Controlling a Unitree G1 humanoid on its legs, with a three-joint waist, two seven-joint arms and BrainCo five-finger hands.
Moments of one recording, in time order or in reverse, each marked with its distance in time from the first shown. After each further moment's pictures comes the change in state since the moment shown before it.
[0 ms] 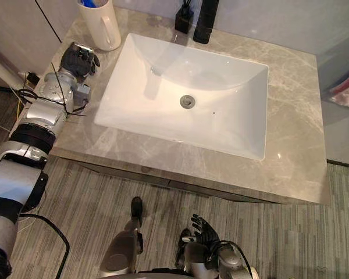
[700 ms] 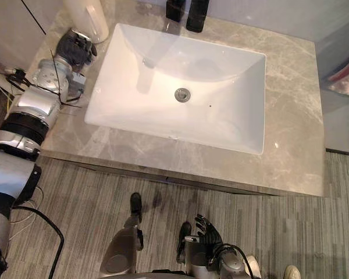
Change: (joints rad) left arm -0.128 0.069 -0.121 0.007 0.000 -0.003 0.003; right arm 0.054 0.025 -0.058 -0.050 0.001 -0.009 -0.027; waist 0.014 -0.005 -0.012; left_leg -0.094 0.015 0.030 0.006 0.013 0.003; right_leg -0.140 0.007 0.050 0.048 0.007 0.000
